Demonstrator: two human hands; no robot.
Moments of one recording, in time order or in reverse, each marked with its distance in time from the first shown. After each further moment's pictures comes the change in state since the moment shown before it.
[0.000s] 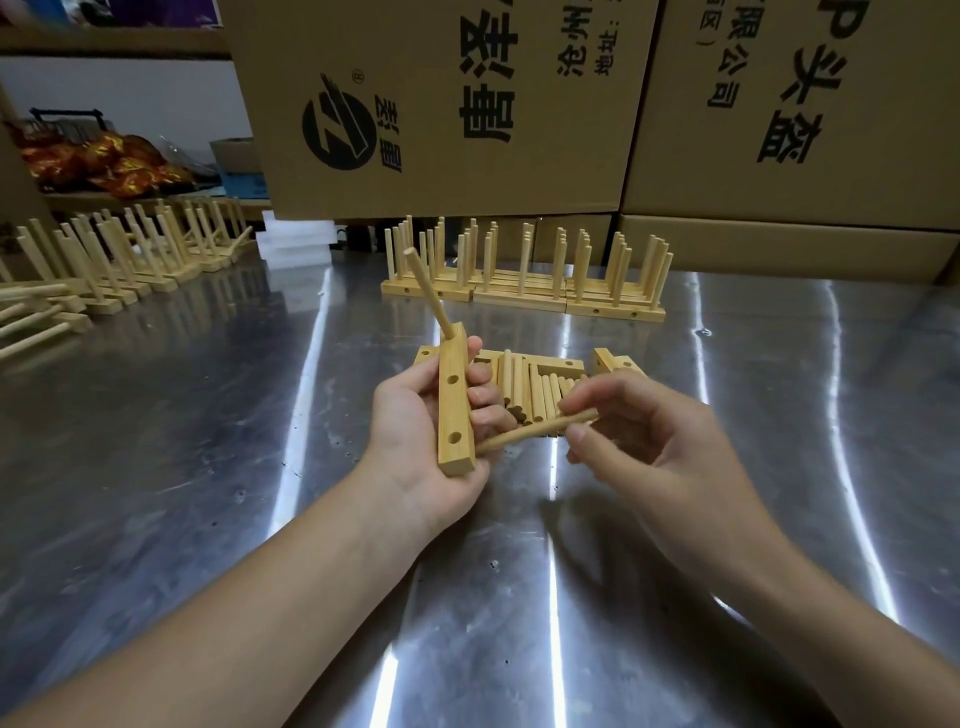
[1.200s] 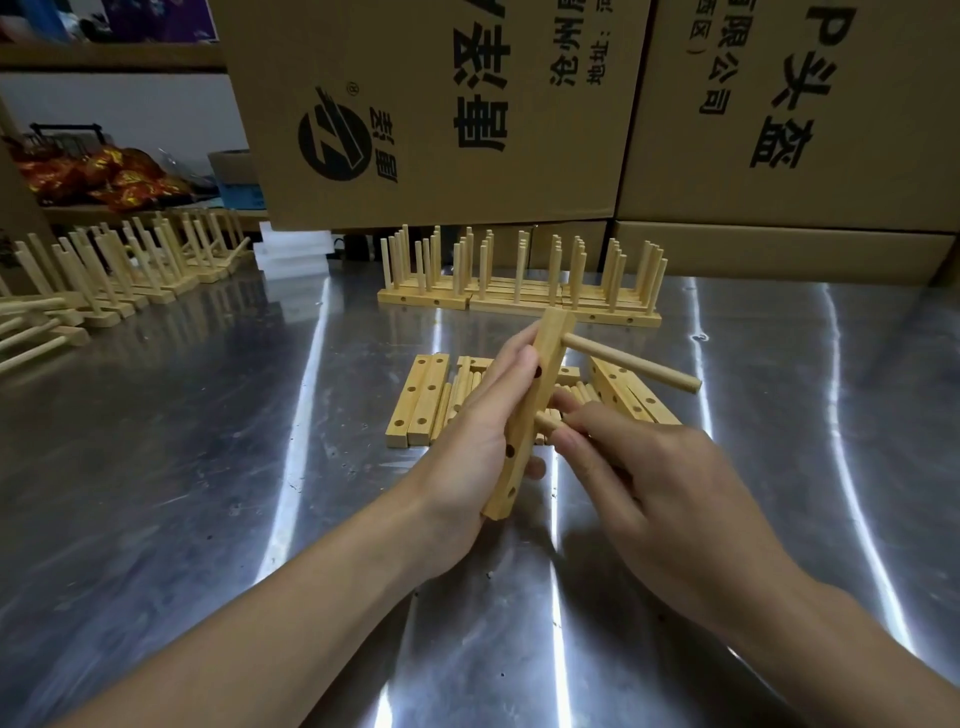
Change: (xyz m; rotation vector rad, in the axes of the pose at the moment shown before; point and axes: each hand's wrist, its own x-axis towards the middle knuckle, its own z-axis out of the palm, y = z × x) left_hand -0.009 -0.021 0.003 0.957 -0.393 0.255; right_hand -0.009 -0.016 0.002 -0.596 0.006 -0.169
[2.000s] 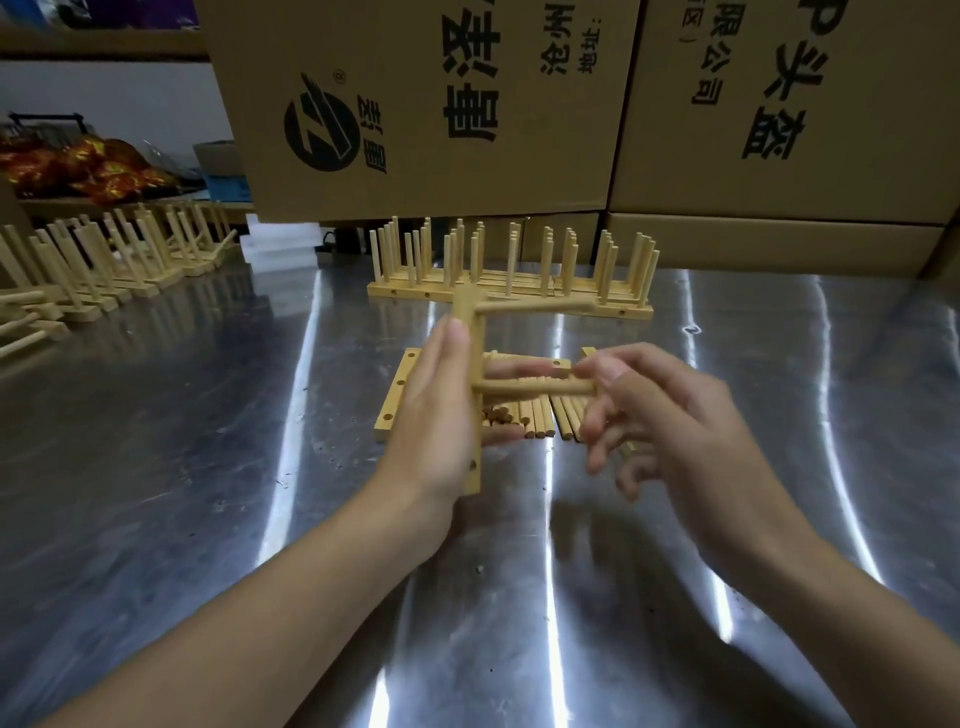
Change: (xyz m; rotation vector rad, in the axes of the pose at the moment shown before) left_hand 0.004 0.001 -0.003 0.025 0.346 0.063; right_hand 0.015 0.012 -0.010 0.824 0.021 0.352
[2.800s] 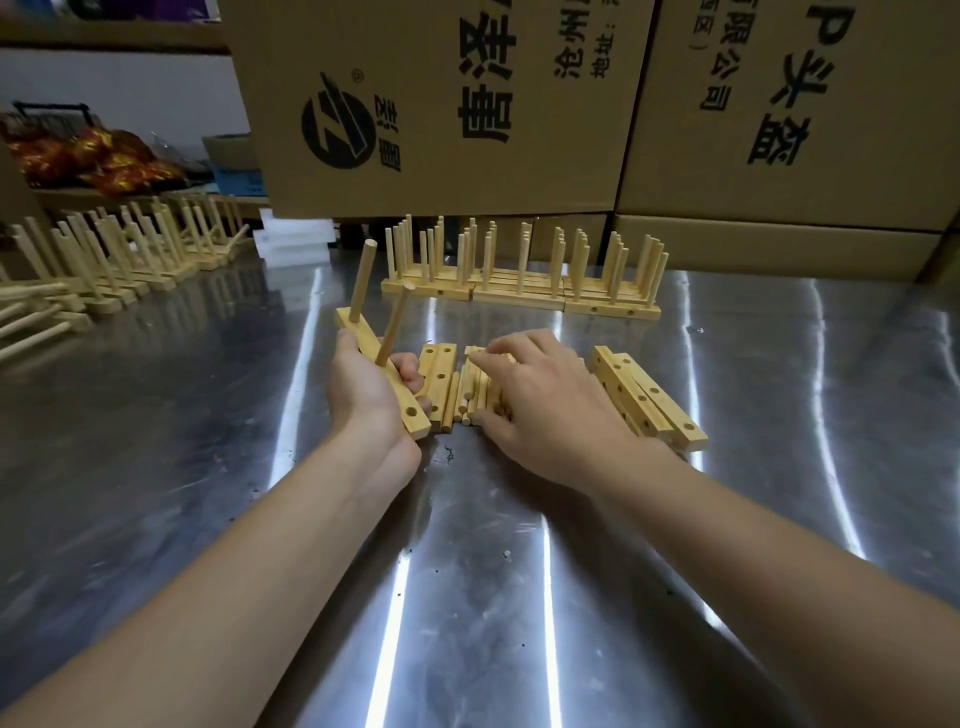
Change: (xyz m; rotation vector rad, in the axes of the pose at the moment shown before) left_hand 0.033 0.008 -0.048 -0.458 0.548 -0.352; right_hand 0.068 0.030 0.069 -1.289 -0.218 -0.334
